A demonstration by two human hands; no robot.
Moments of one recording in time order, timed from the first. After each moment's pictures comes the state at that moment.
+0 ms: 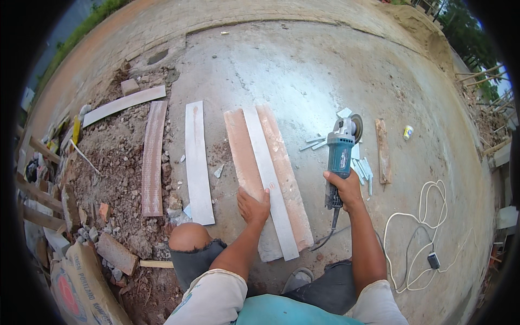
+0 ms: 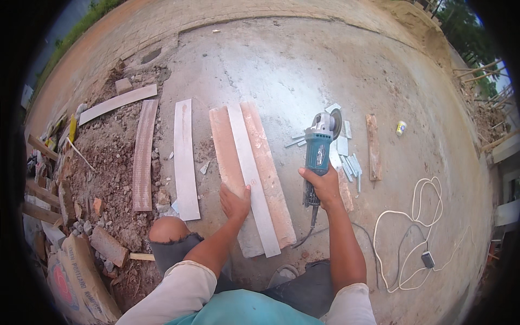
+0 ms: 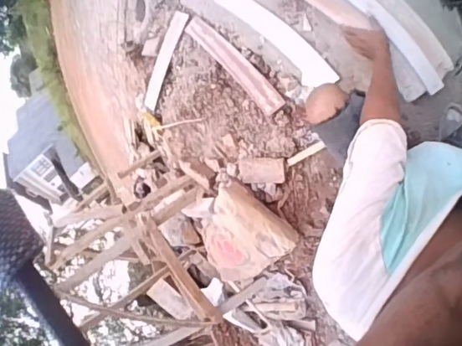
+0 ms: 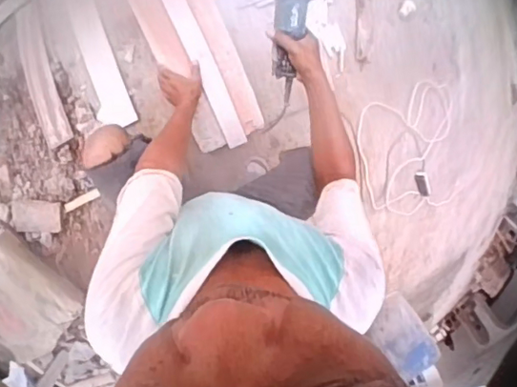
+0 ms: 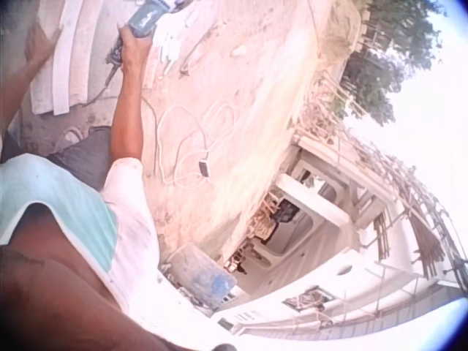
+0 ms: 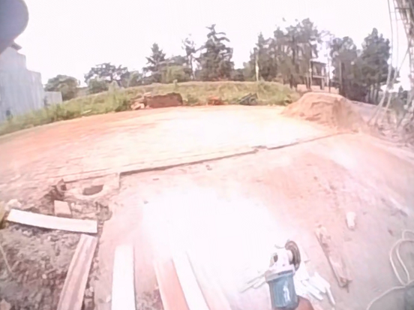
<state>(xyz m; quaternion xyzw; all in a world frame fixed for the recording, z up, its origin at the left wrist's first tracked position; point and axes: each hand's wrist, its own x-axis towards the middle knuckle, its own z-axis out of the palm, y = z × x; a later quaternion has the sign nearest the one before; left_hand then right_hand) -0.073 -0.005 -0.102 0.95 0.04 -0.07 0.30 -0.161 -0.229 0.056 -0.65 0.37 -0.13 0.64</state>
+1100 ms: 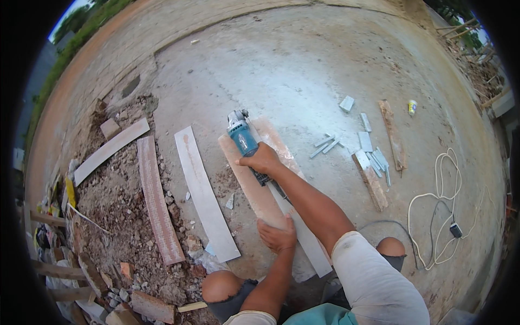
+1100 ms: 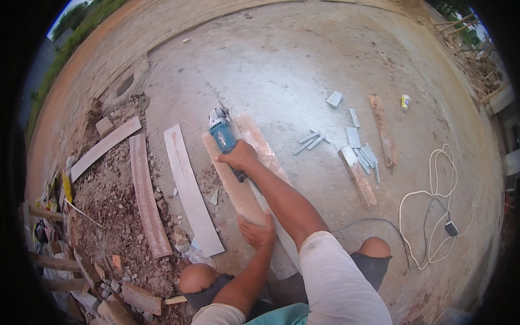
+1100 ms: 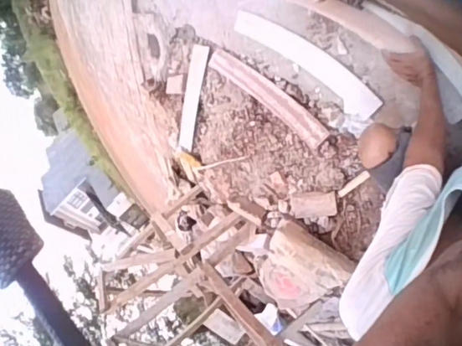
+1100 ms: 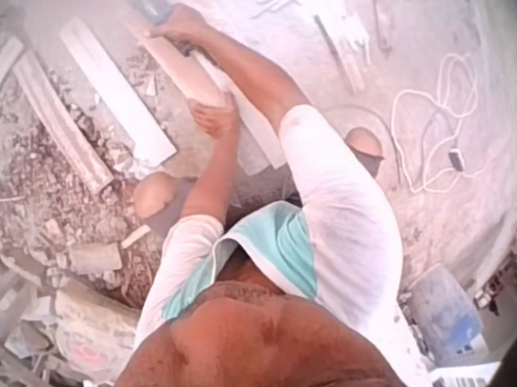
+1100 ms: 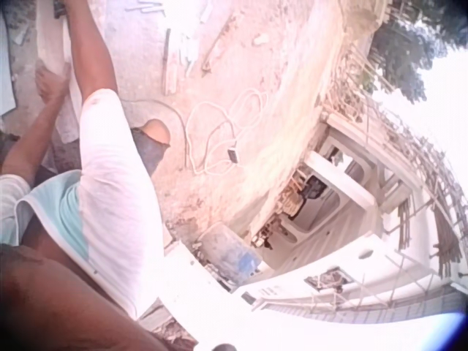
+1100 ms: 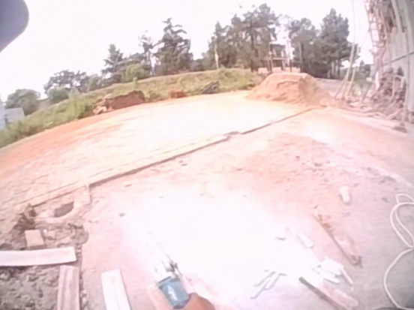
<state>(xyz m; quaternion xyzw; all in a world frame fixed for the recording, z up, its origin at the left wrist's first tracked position) -0.071 -0.010 -0.120 0.96 0.04 -0.01 0.26 0.124 -0.156 -0.039 -0.80 0.32 0.06 0.50</state>
